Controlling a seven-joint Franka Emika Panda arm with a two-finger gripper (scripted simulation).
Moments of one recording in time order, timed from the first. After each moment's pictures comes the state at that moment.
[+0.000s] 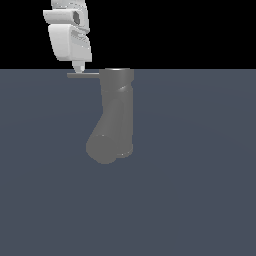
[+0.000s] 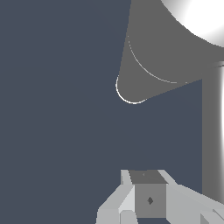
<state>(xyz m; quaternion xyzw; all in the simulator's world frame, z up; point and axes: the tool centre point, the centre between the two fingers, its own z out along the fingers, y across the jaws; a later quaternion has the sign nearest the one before) 0.044 0.153 0.270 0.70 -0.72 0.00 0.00</state>
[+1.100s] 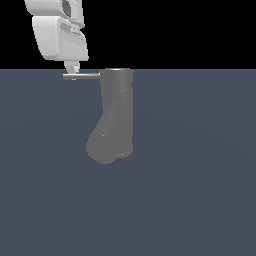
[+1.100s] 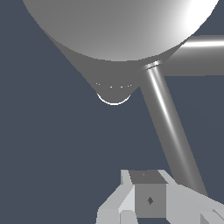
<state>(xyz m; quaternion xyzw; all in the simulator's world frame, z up) -0.014 0.150 0.270 0.70 -0.72 0.00 0.00</state>
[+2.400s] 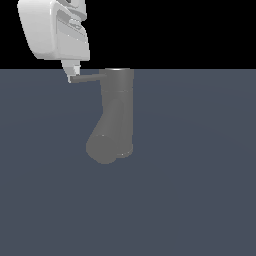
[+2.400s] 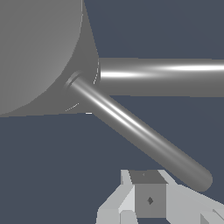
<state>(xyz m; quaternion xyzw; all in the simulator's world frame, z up) -0.082 0.125 0.270 0.70 -0.71 0.00 0.00</state>
